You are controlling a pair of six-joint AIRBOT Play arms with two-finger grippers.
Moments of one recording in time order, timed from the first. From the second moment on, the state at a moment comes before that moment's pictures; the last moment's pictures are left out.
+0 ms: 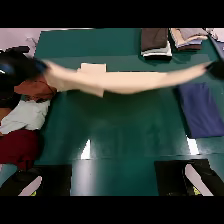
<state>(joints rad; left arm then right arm) -0.16 -0.83 1.46 1.14 -1.12 -1.61 -0.36 -0.79 1.25 -1.03 1.13 1.32</state>
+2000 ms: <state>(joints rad) -0.04 -1.61 1.54 1.23 -1.14 -1.49 -0.19 -1.69 1.74 -1.33 1.37 1.45</state>
